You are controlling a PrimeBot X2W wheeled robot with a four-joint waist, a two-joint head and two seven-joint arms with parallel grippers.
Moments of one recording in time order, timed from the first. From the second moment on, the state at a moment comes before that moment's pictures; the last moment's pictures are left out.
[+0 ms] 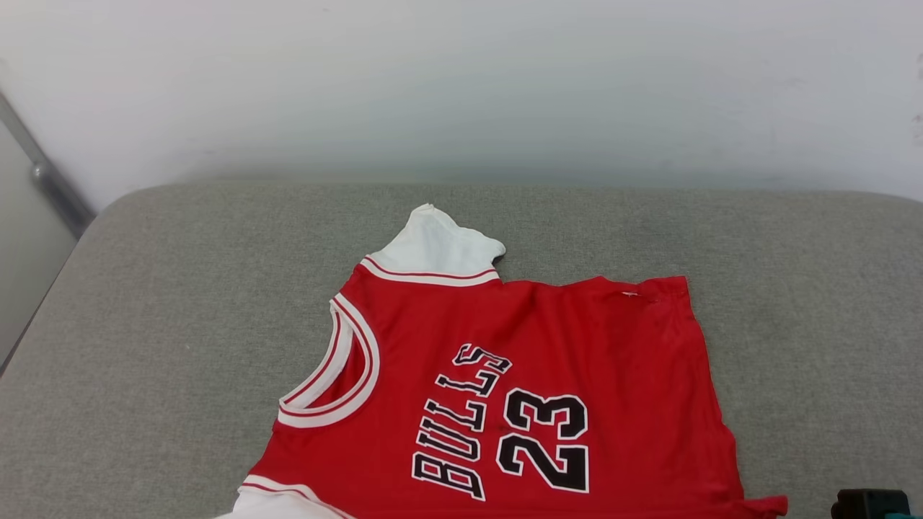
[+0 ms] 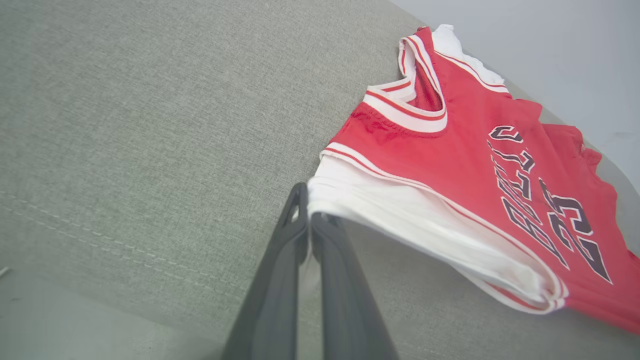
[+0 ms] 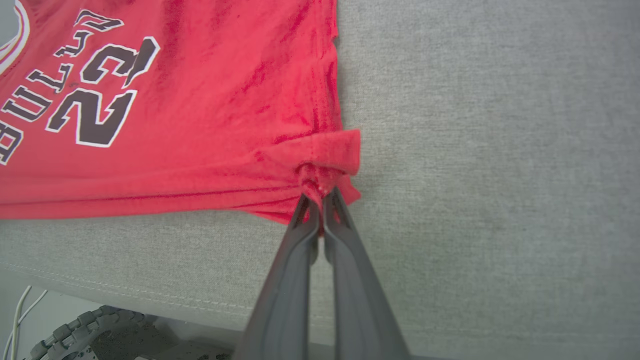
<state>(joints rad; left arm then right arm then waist) 0.37 0.59 -0.26 -0.08 -1.05 0.30 -0.14 0.30 -0.07 -0.13 -0.07 0.26 0.14 0.47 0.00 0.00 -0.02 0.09</state>
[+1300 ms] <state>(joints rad) -0.17 0.57 -0.39 0.30 -1.02 0.08 0.03 -0.11 -0.13 0.11 0.22 0.26 0.13 0.10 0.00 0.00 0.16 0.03</state>
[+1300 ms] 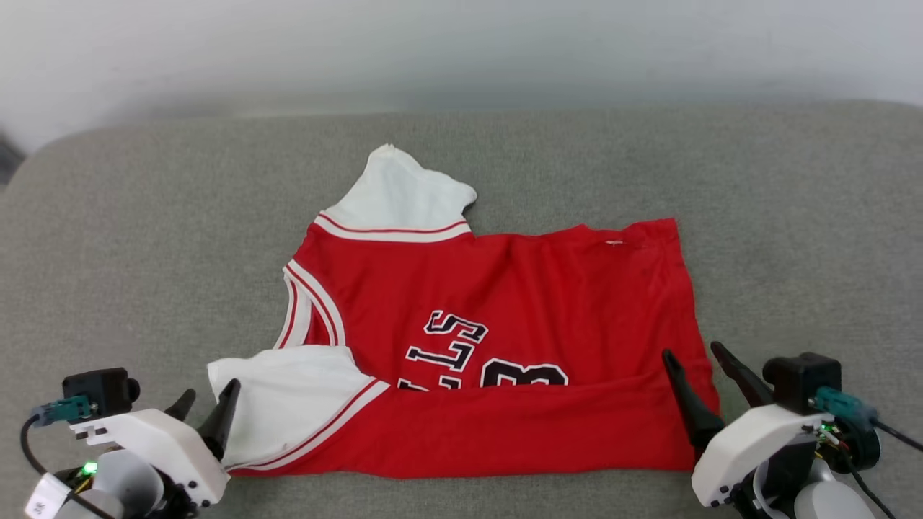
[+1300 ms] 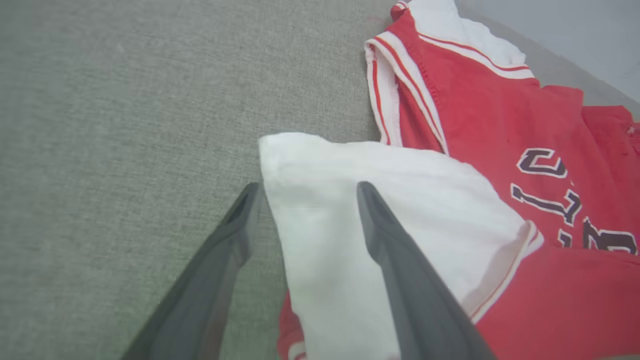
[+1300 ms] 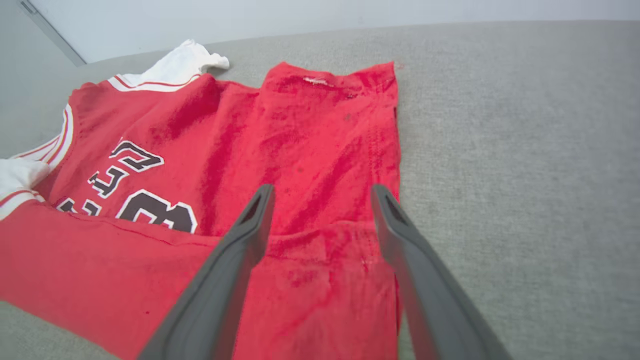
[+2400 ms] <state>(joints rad) -0.04 0.81 -0.44 0.11 -1.17 0.18 0.52 0.00 -0.06 0.07 0.08 0.24 0.13 0.03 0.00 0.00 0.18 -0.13</state>
